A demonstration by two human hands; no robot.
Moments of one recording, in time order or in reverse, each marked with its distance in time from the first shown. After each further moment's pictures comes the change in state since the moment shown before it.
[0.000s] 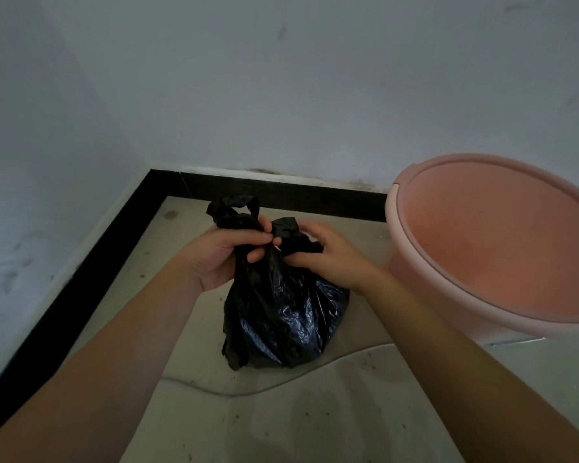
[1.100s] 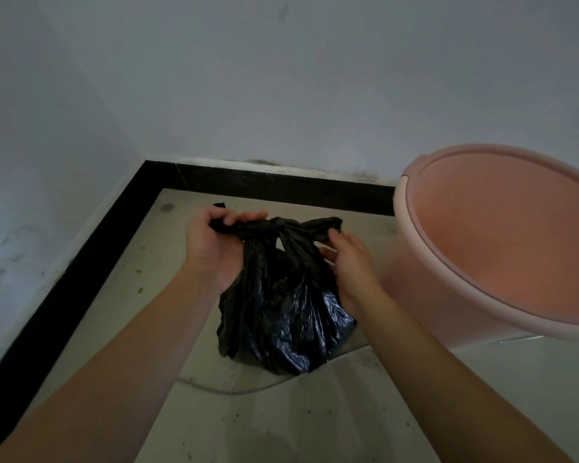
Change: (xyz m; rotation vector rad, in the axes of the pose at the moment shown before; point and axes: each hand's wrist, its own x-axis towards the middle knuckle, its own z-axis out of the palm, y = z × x) left_hand 0.019 -0.024 -0.003 -0.558 0.367 0.232; right_hand -0.009 0.020 0.026 0.889 0.445 0.356
